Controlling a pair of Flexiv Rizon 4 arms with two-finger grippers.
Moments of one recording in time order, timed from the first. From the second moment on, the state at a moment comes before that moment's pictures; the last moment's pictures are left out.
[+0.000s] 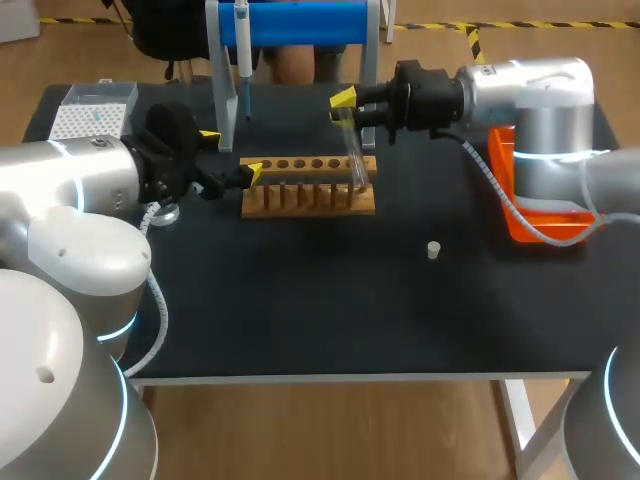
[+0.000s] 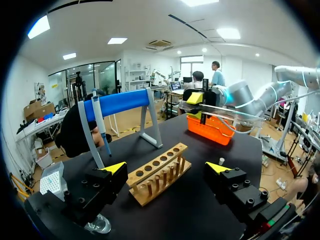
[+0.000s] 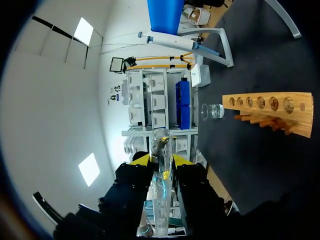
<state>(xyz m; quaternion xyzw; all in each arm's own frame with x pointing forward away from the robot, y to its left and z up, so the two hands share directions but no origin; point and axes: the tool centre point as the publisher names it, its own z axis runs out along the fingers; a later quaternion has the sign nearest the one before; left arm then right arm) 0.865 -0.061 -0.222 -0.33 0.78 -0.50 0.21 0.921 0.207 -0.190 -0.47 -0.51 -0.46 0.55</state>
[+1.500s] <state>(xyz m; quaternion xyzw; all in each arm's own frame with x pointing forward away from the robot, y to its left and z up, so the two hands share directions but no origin) 0.868 -0.070 -0.184 0.04 0.78 -0.46 0.41 0.921 0.207 -0.190 -0.47 -0.51 -0.46 0.55</state>
